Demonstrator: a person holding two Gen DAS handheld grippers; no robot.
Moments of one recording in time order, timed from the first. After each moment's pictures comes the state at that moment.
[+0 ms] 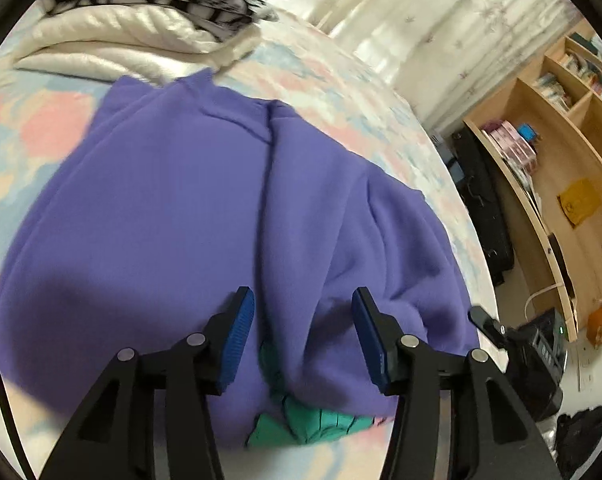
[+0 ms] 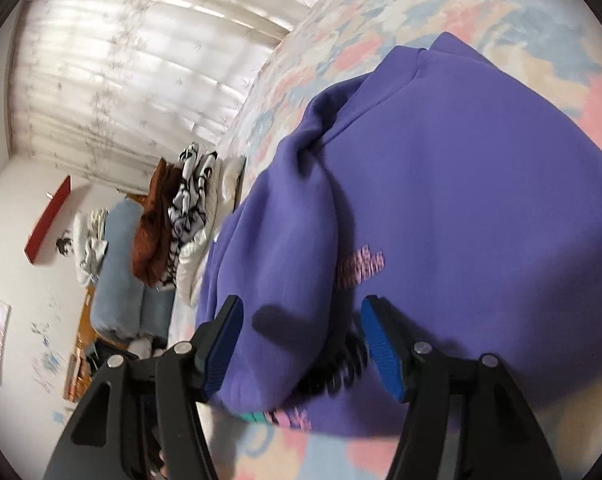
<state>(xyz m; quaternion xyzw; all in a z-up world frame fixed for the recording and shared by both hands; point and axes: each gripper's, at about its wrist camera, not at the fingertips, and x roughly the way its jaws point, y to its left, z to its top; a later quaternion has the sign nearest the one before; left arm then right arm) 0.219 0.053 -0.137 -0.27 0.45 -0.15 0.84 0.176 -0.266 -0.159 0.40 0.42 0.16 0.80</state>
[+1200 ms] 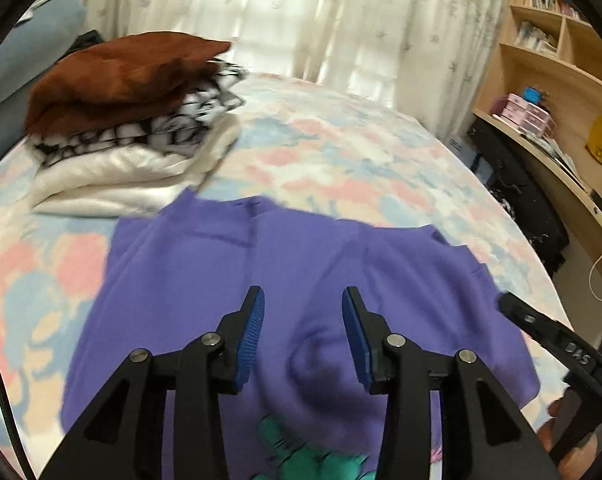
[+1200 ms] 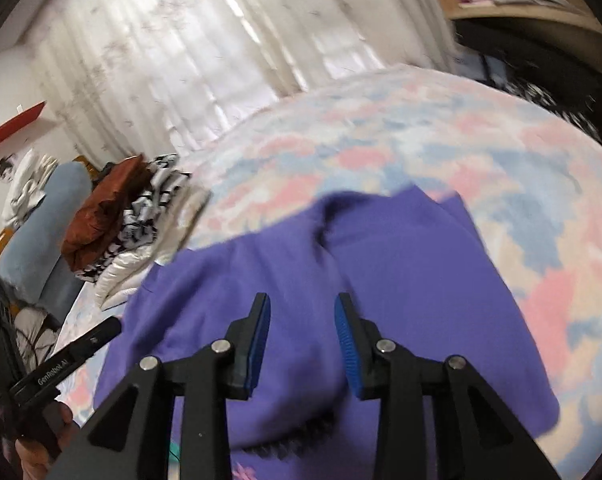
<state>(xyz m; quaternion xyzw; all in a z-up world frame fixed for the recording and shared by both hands) 0.220 0.023 -0.068 -0.11 0.37 -0.08 0.92 0.192 -0.222 -0.086 0.17 0.35 0.06 0.92</state>
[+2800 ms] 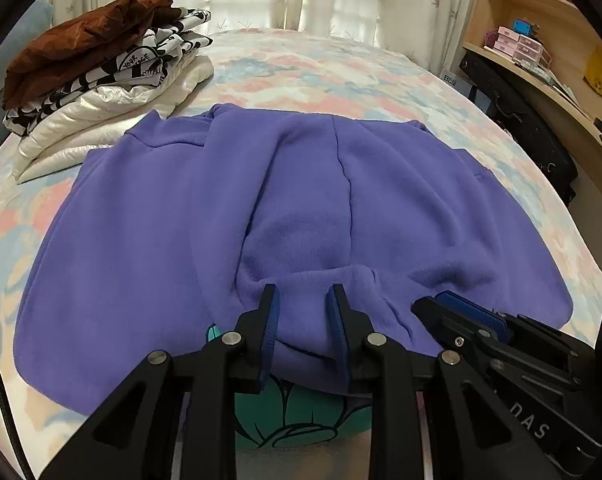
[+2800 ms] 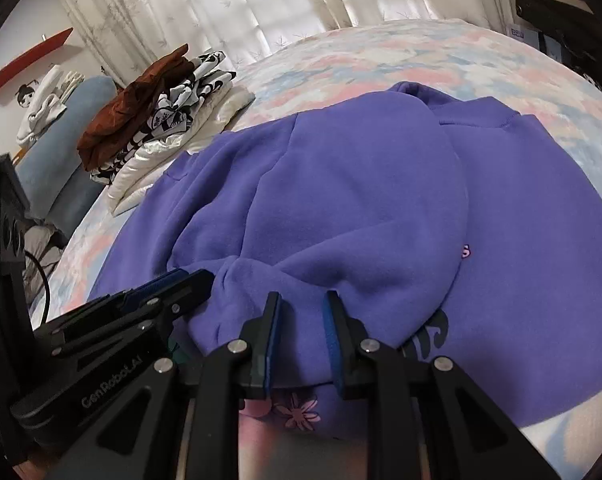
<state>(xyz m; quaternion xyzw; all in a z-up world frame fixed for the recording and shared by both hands) 0.178 -0.016 -0.125 -0.04 0.44 -0.09 0.89 0.170 -0.162 -0.148 0.12 0.44 0.13 0.88</state>
